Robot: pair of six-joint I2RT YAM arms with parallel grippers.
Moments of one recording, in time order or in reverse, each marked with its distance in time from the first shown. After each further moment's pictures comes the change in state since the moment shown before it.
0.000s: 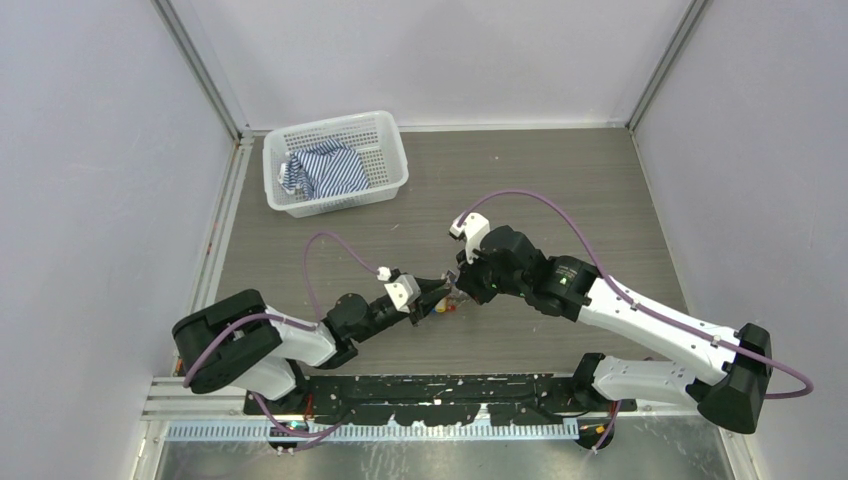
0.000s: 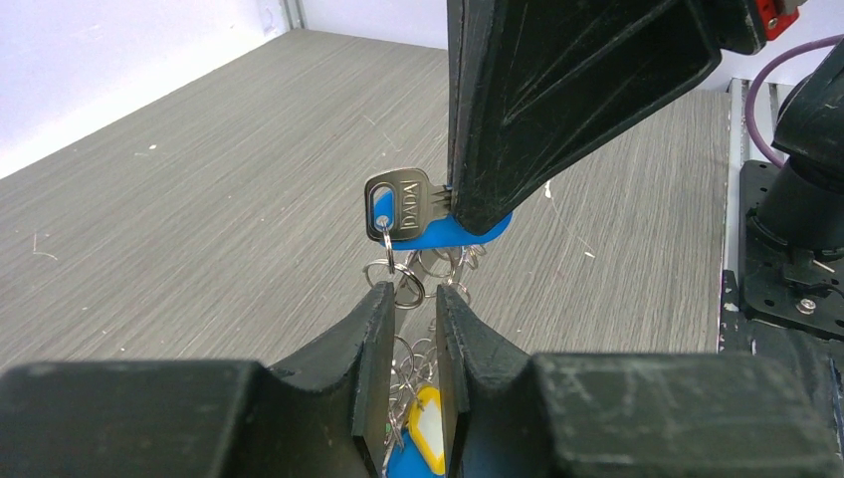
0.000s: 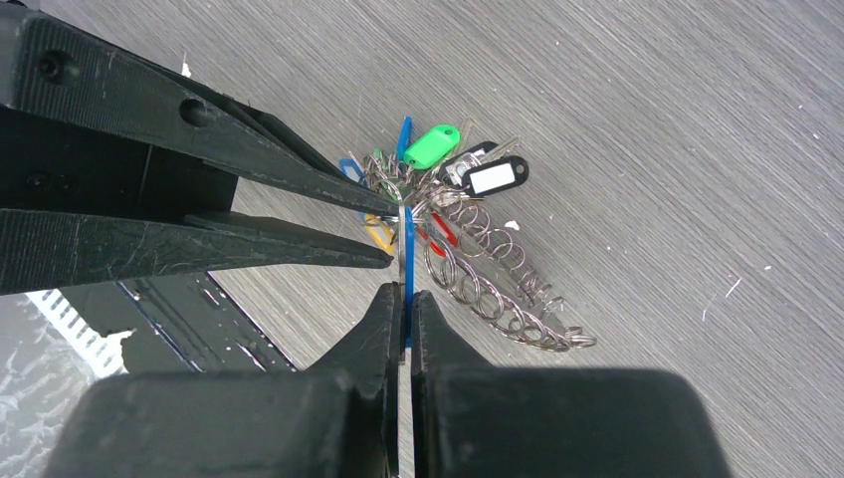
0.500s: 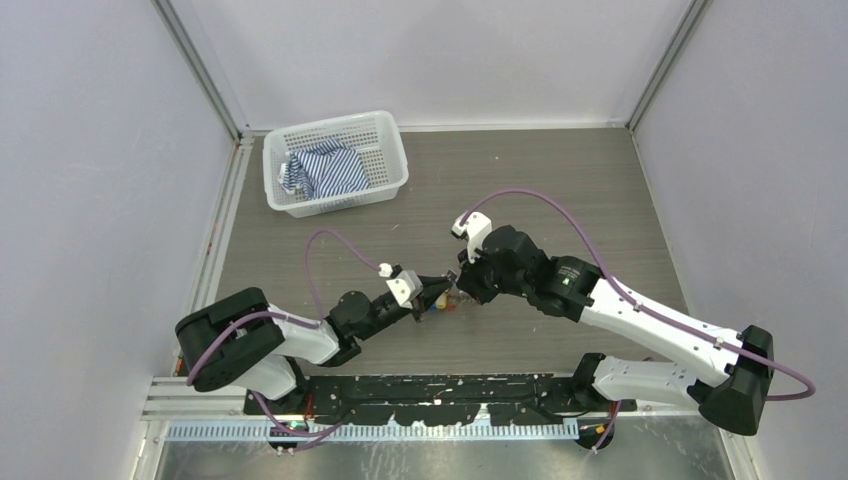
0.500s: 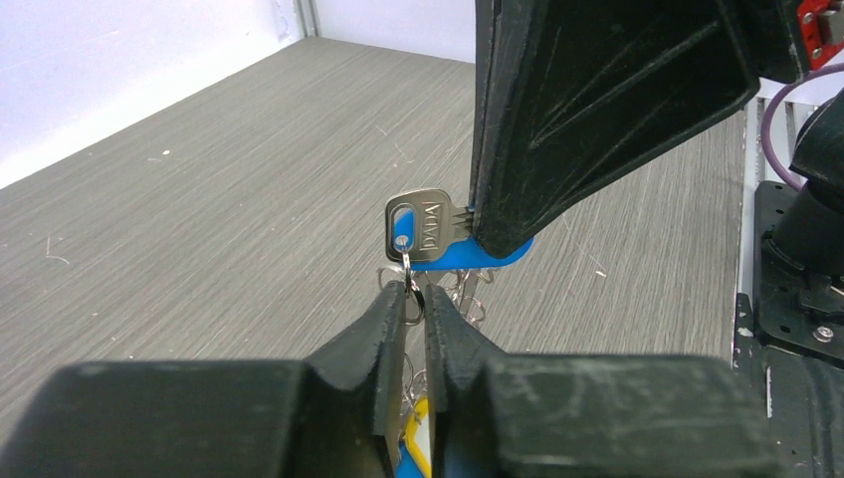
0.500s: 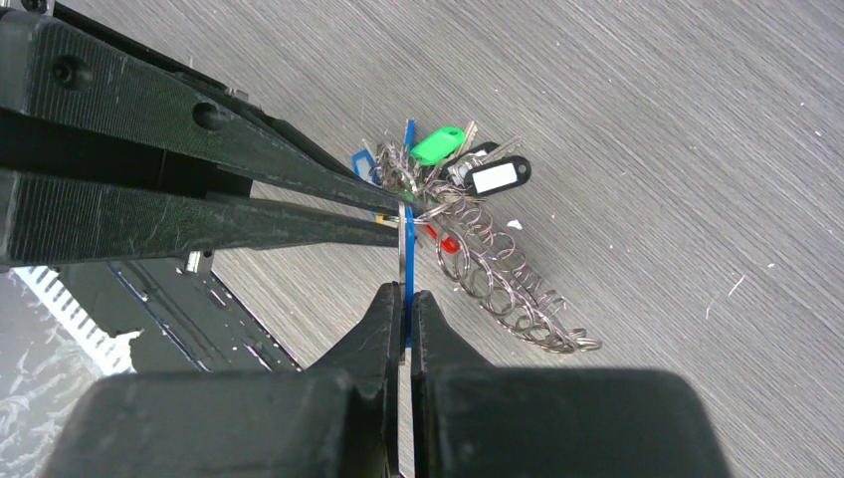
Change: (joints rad) left arm -0.001 0.020 0.032 0.002 -0.032 -0.007; right arm 0.000 -0.012 0.000 -0.003 -0.006 0.014
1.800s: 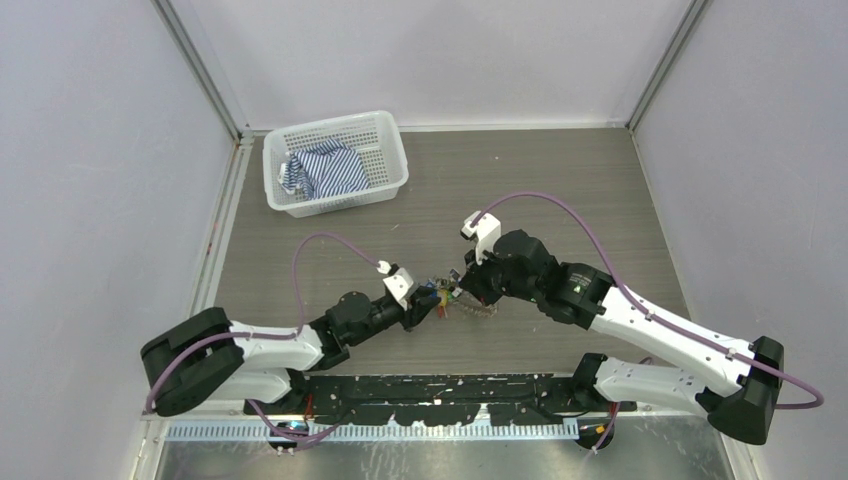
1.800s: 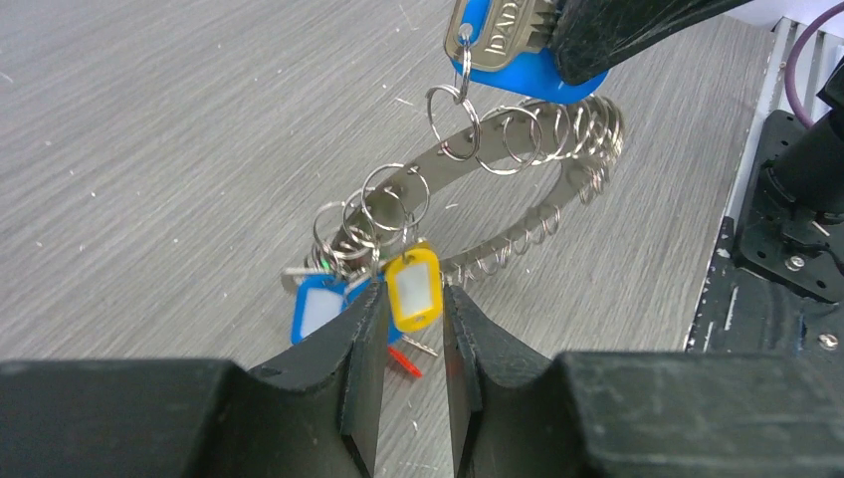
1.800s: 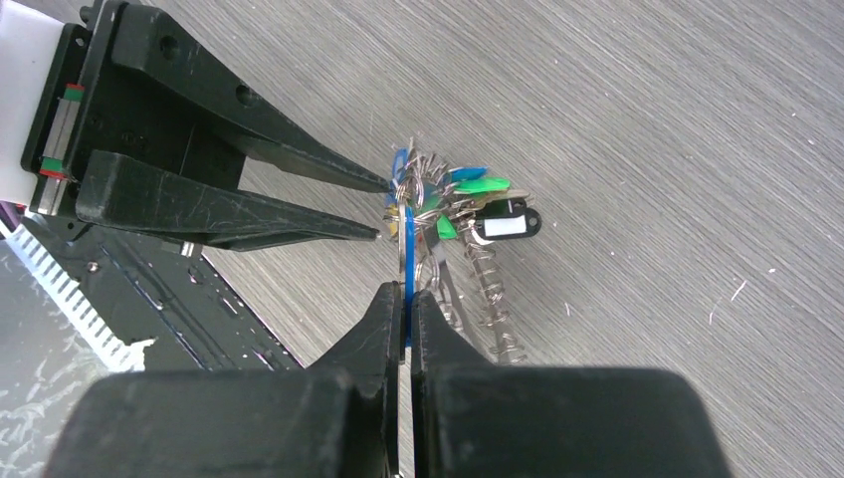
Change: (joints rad) left arm -0.005 -0.214 -0.029 -0.406 -0.058 -0.129; right arm -0.002 -0.074 -0.047 0.039 0.003 0.014
